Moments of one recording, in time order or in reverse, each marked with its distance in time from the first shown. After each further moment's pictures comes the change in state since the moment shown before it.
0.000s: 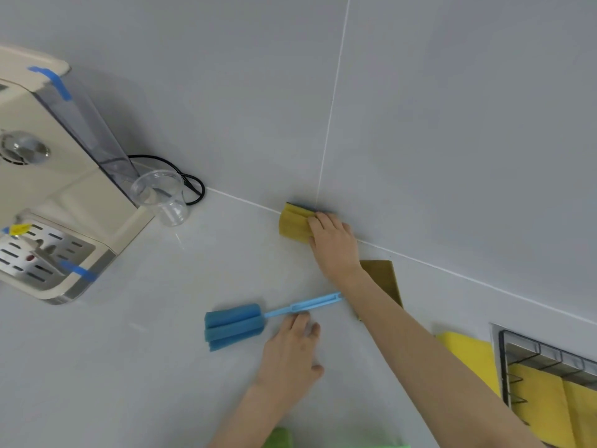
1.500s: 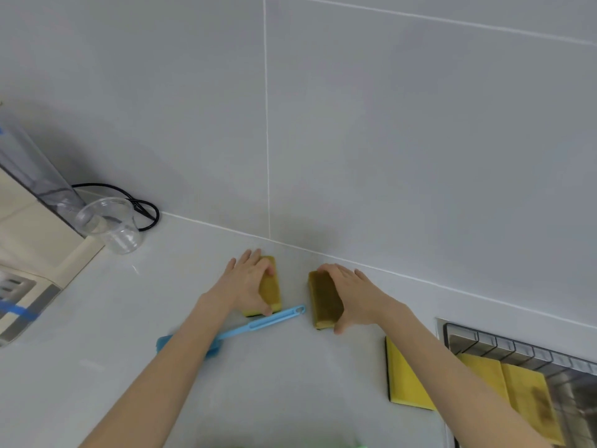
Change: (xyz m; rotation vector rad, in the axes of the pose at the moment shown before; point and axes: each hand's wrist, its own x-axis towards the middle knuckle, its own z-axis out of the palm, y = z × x) left_hand 0.095 -0.027 -0.076 0.021 -0.040 0.058; right_hand -0.087 0.087 -0.062 0.187 -0.564 0.043
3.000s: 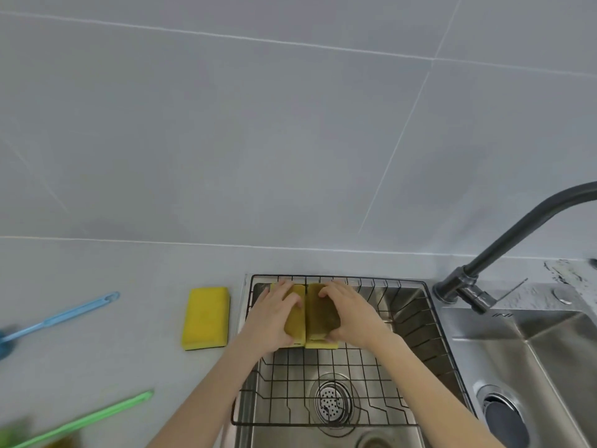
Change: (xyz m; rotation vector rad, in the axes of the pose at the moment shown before) left_hand -0.027 0.366 0.156 0.033 0.120 0.416; right_hand -0.288 0.222 0.035 0.130 0.283 0.272
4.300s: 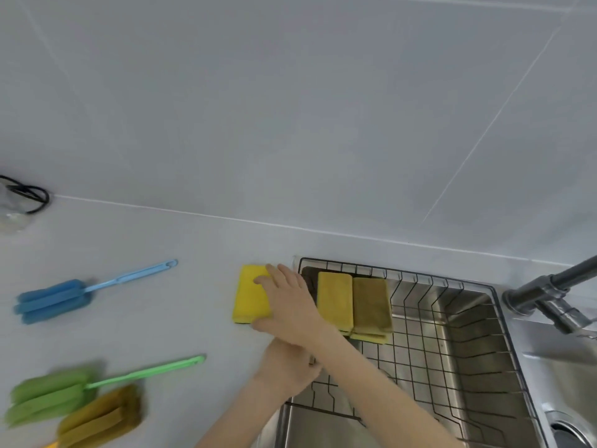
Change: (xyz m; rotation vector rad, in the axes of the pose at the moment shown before) left_hand -0.074 -0.001 0.017 -0.001 -0.272 -0.283; right_hand 0.049 -0.149 0.057 0.115 -0.104 -0.261
